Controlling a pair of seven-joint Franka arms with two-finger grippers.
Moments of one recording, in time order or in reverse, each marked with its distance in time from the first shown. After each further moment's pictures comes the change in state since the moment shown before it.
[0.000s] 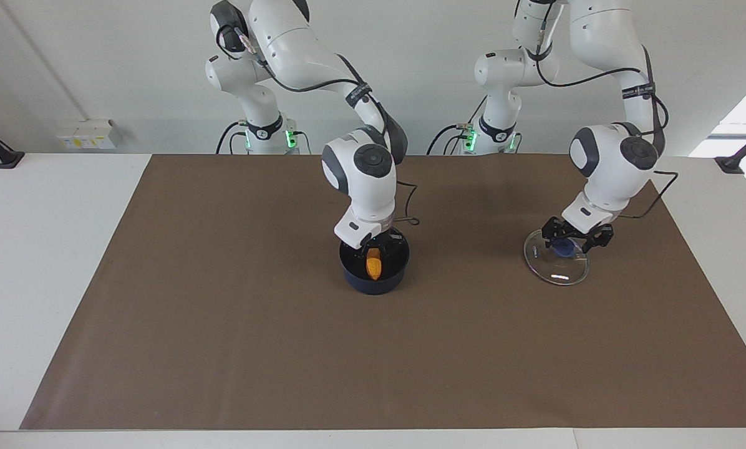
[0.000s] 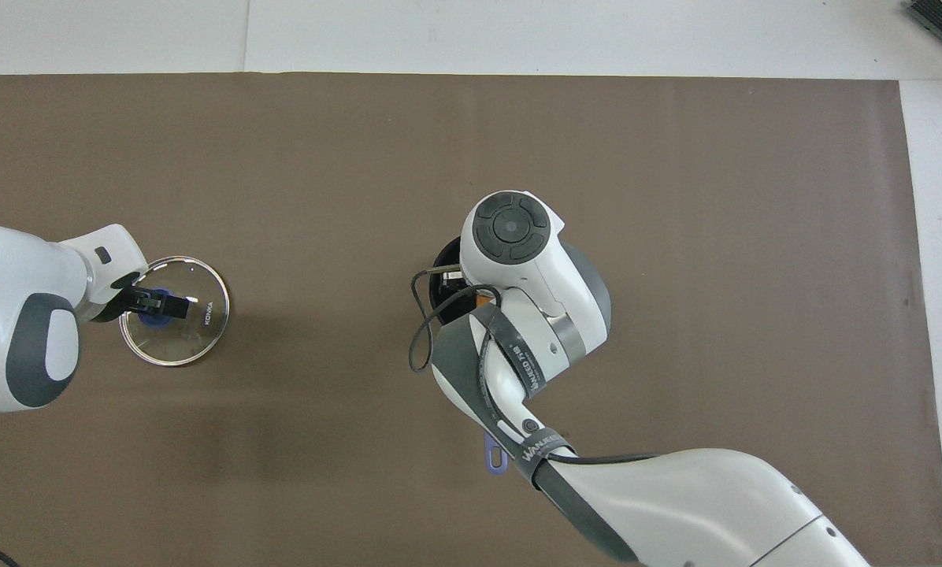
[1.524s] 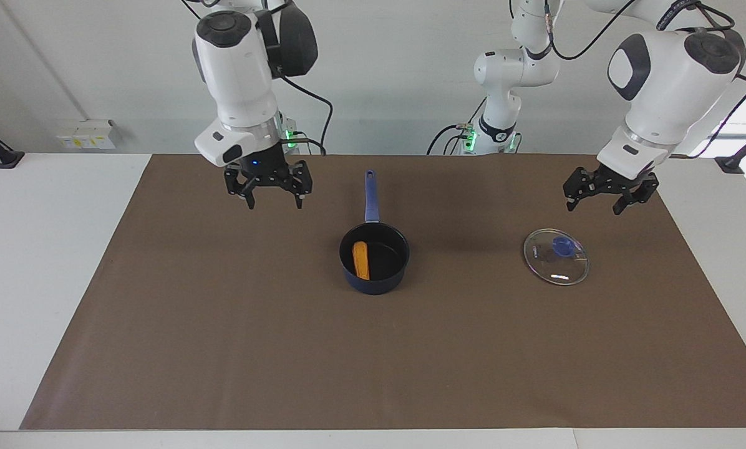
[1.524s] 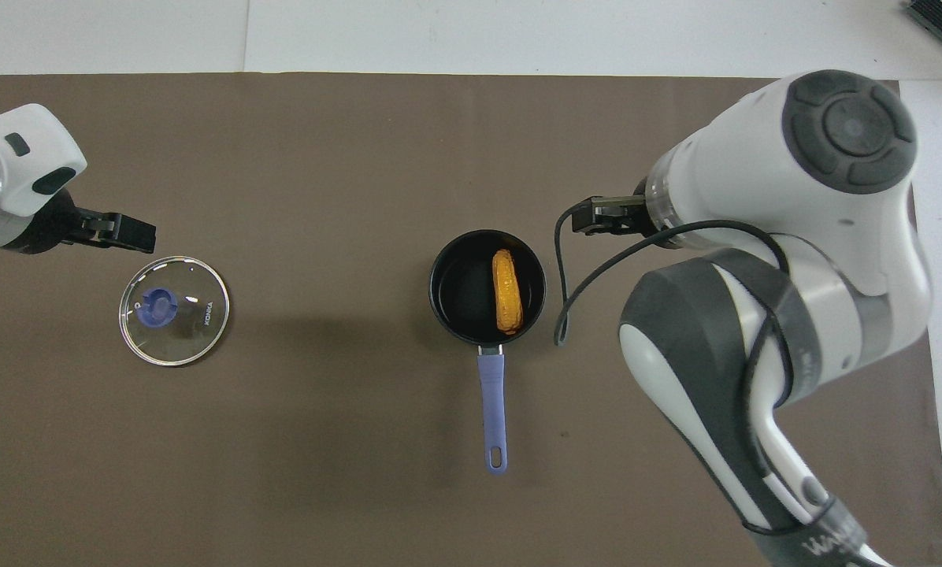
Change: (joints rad) left arm -0.063 -0.041 -0.020 0.596 -0.012 -0.648 -0.170; right arm -0.332 -0.449 -0.028 0.041 0.000 -0.476 -0.310
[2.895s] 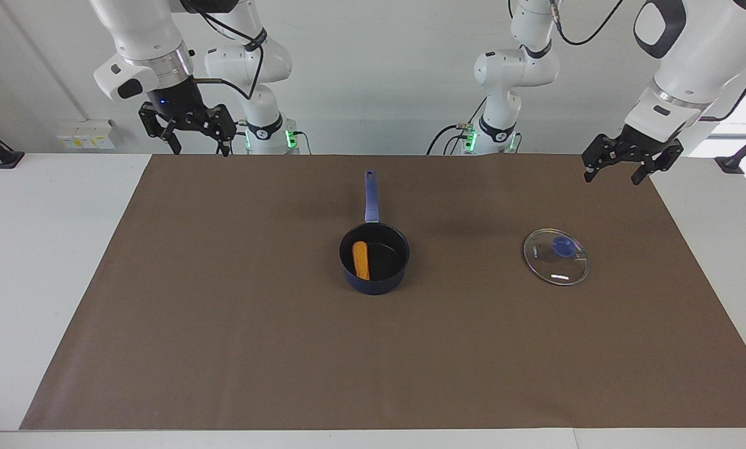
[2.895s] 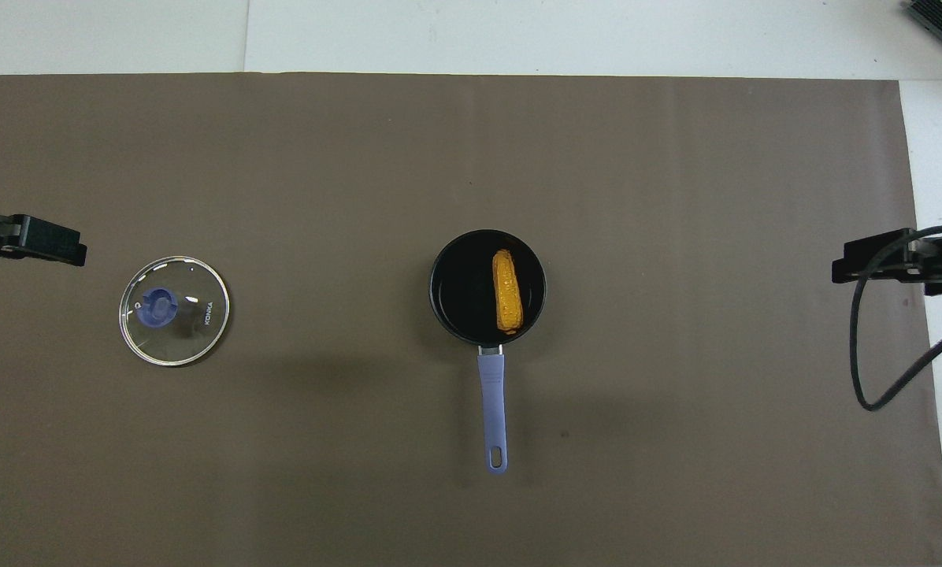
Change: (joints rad) left arm 0.013 -0.044 0.011 0.015 -0.004 -0.076 -0.001; right arm -0.103 -0.109 0.001 -0.004 0.004 -0.134 -0.054
